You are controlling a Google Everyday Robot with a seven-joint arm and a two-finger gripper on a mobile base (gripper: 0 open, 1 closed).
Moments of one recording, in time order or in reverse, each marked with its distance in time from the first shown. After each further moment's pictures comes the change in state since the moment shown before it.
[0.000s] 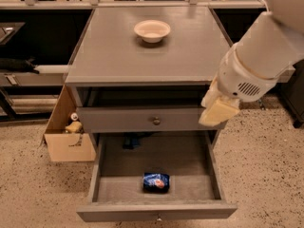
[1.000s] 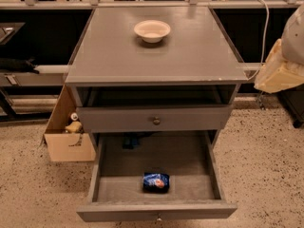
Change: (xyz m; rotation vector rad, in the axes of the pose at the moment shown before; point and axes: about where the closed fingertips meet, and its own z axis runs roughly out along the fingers) arm 0.058 -0.027 -0.092 0.117 0.101 0.006
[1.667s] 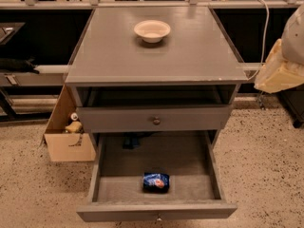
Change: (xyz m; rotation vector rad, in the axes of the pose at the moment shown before) arm 0.000 0.000 0.000 0.000 0.000 0.000
